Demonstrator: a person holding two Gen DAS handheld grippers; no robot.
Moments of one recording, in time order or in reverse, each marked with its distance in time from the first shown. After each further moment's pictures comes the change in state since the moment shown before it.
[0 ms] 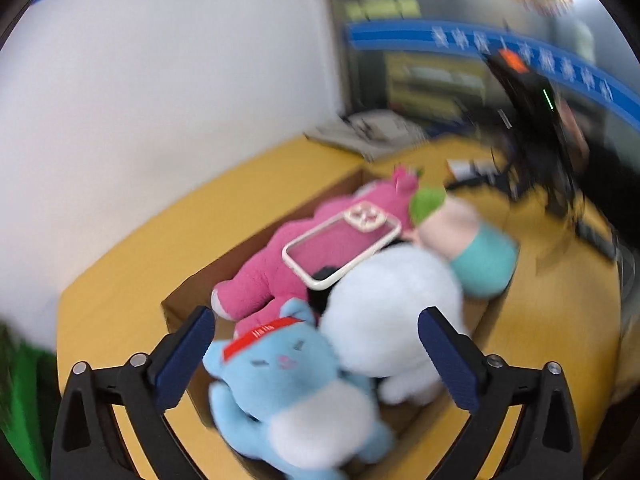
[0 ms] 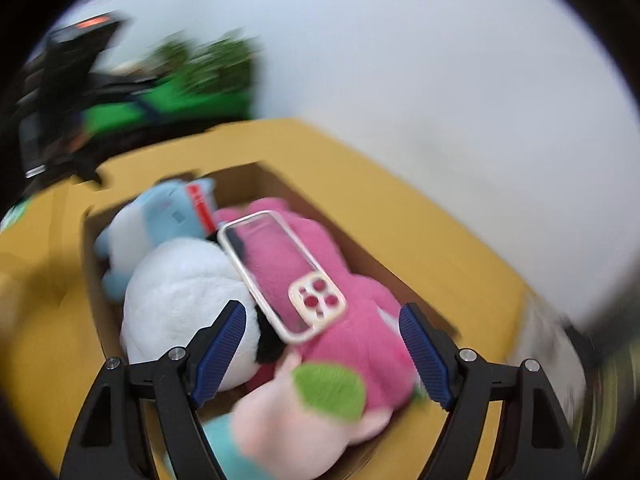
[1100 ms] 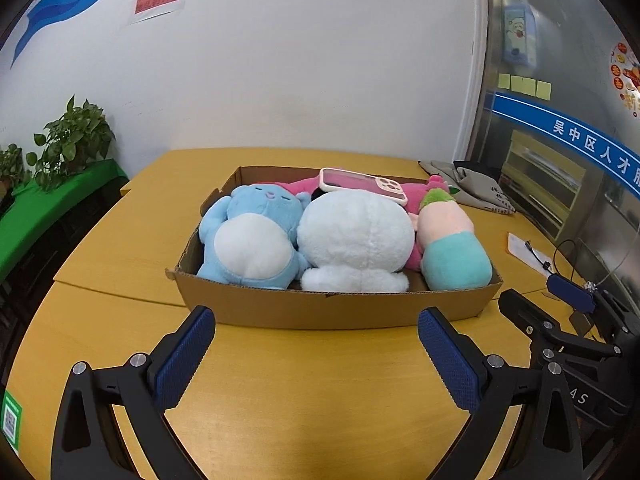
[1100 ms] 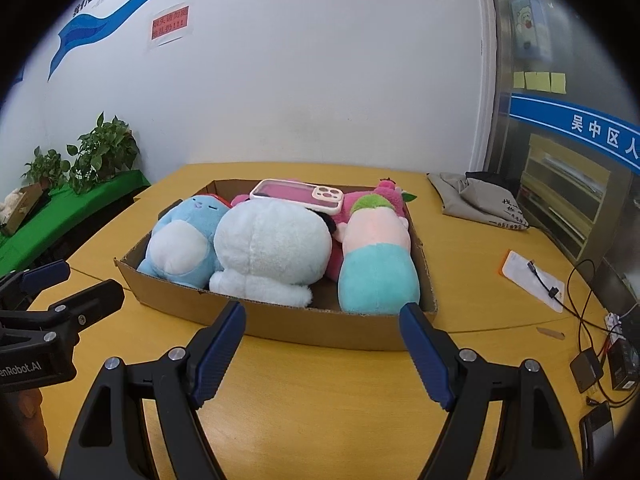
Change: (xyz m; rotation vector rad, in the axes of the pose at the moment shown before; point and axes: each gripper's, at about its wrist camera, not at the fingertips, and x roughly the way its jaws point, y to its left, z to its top) left arm -0.061 -0.159 -0.120 -0.545 -0.079 0.387; right arm -0.110 0.169 -0.098 0.520 -0.049 -0.324
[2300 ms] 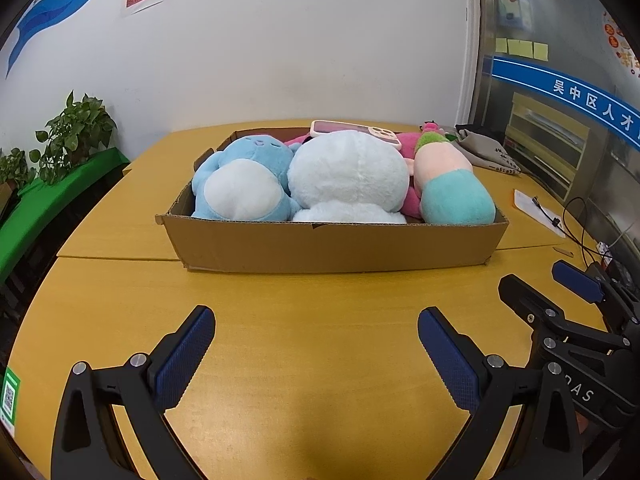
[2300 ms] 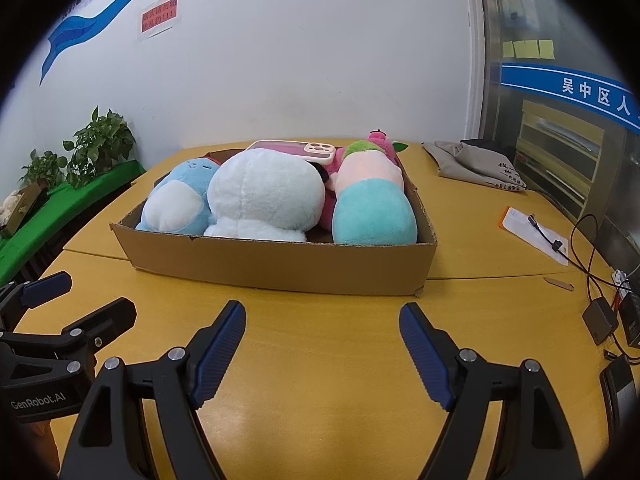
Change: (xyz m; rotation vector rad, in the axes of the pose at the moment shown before) left arm 0.005 -0.023 -0.051 0.052 0.077 0.038; right arm 0.001 -0.013 -0.053 0.039 0.046 0.007
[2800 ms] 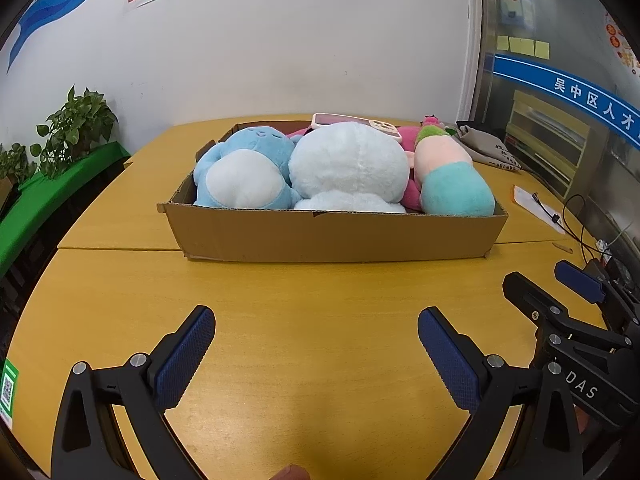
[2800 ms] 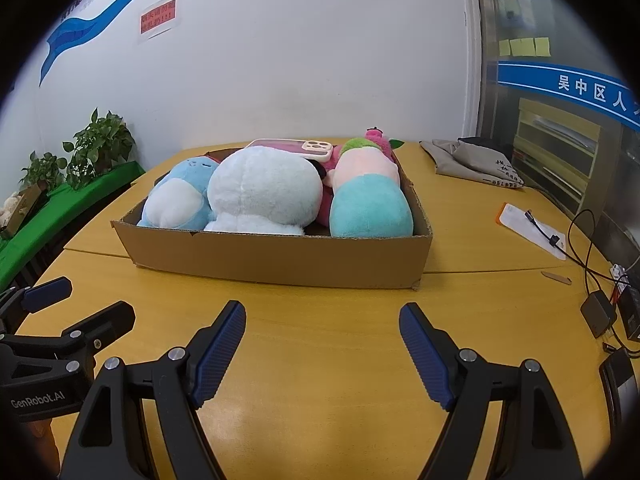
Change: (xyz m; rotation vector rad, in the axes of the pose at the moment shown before) left arm -0.001 0.002 -0.007 -0.013 0.013 0.007; right arm -0.002 -0.001 -0.005 0.011 0.004 -0.001
